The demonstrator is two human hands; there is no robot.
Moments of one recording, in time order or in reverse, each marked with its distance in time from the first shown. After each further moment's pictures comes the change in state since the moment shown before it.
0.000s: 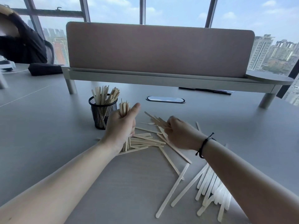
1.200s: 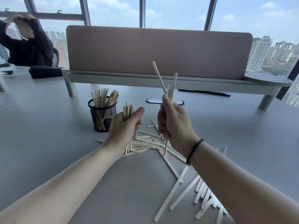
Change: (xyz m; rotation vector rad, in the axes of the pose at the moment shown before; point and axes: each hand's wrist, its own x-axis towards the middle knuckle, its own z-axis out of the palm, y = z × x) left_hand -0.001 0.002 0.008 -0.059 -0.031 -0.034; right_hand -0.002 -0.048 -0.010 1.426 0.216 0.038
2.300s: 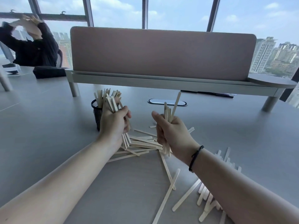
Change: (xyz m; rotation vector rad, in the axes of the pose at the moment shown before) left_hand 0.016 0.011 -0.015 -0.144 0.293 -0.009; right_hand -0.006 0.020 -0.005 -0.151 -0.116 0.058
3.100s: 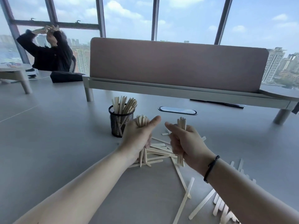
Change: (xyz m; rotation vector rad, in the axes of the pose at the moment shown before) left_hand -0.020 -0.002 -0.009 0.155 -0.329 0.063; right_hand -0.002 -0.005 0.007 0.061 0.025 0.111
